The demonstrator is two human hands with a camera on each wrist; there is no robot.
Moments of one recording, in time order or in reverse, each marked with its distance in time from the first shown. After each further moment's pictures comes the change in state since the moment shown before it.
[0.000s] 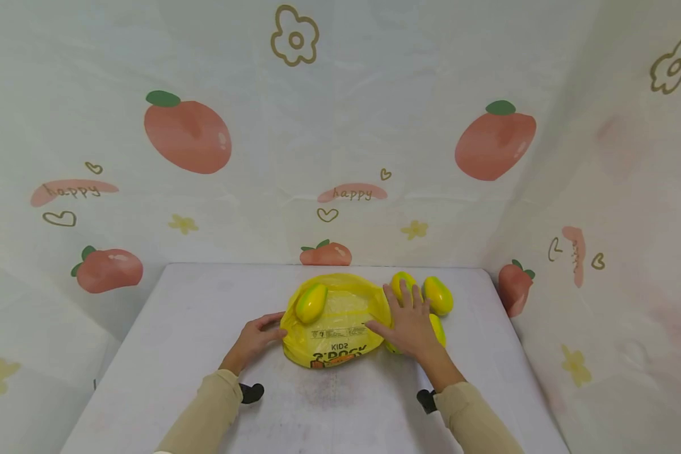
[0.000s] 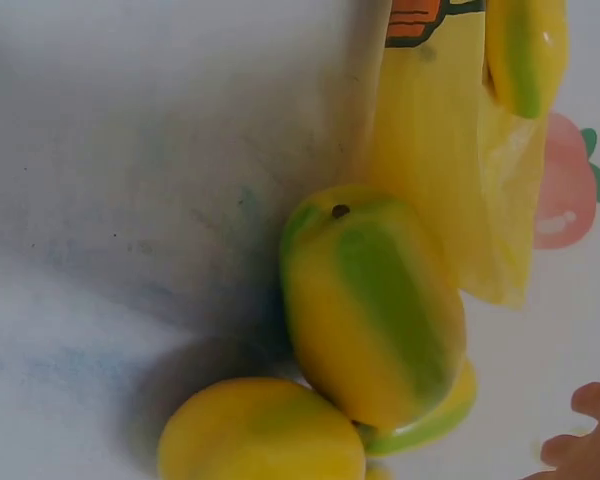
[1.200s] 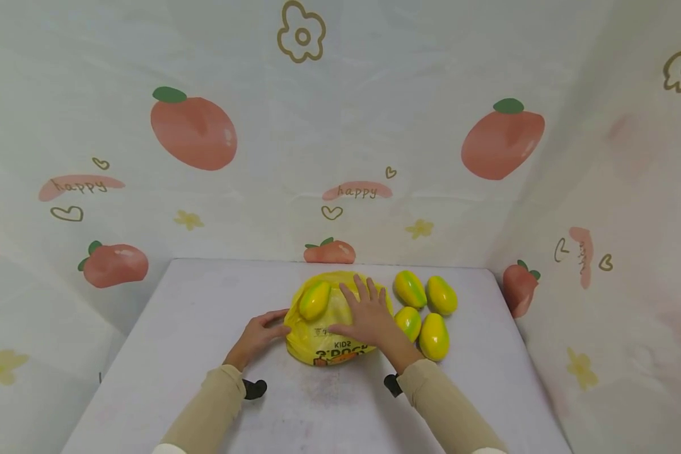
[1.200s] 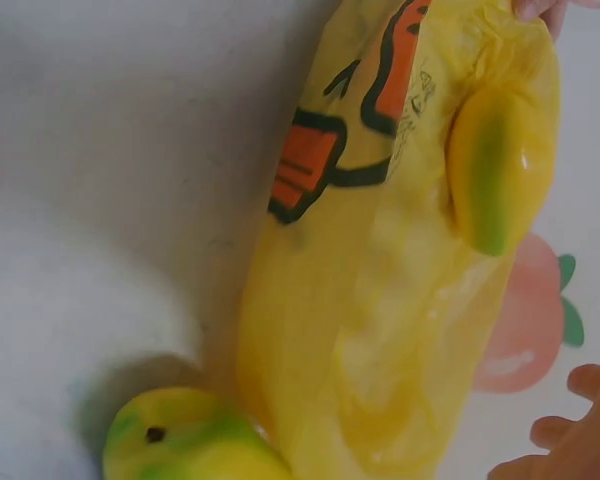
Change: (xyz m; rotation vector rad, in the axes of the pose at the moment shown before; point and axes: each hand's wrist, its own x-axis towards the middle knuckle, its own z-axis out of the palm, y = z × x) left_hand -0.002 0.003 -0.001 0.006 -0.001 -0.003; right_hand 0.038 -0.068 0.018 0.008 -0.181 -0.180
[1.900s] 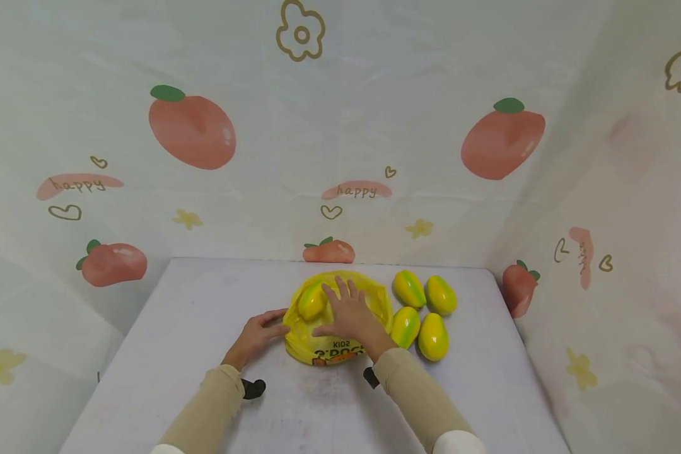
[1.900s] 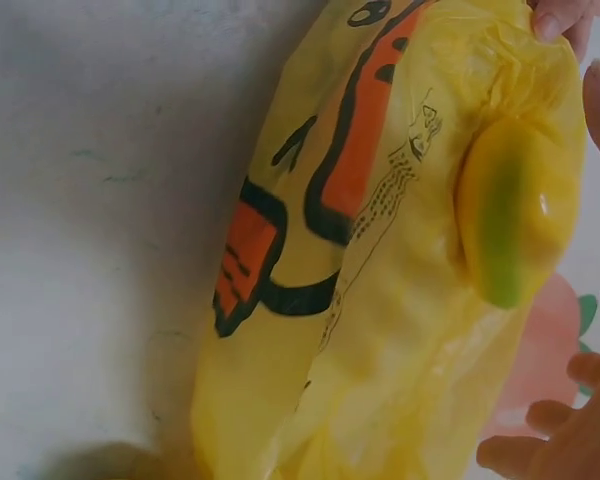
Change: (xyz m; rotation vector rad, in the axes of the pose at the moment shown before) left_hand 0.001 0.000 0.000 -0.014 0.002 0.014; right_hand 0.031 -0.025 0.012 0.036 -0.112 0.009
